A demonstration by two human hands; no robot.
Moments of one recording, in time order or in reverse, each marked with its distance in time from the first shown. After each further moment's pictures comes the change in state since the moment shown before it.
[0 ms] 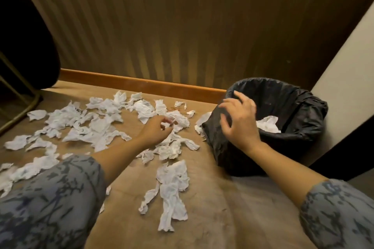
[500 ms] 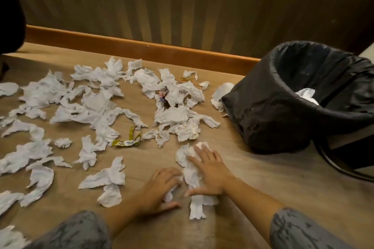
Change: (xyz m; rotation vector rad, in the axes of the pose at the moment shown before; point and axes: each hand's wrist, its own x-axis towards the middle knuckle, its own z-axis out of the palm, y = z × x) left_hand -0.113 -0.211 0.085 0.278 -0.400 0.621; right_hand -0.144 -0.104 0.166 0.011 -1.153 0.054
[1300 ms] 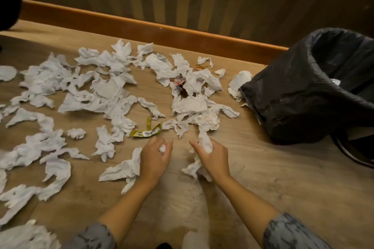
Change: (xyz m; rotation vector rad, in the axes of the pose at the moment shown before) left_hand 0.000 -0.050 -0.038 -0.387 0.727 -0.614; right_hand 0.046 -0.092 -0.004 0.851 0.701 0.458
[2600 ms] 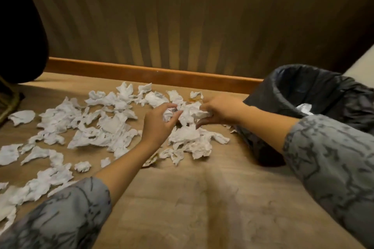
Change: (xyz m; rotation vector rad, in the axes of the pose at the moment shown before) left_hand 0.118 0.151 -0.059 -0.050 -0.024 0.291; right_hand 0.121 -0.161 -0.145 -1.021 -0.394 -0.903
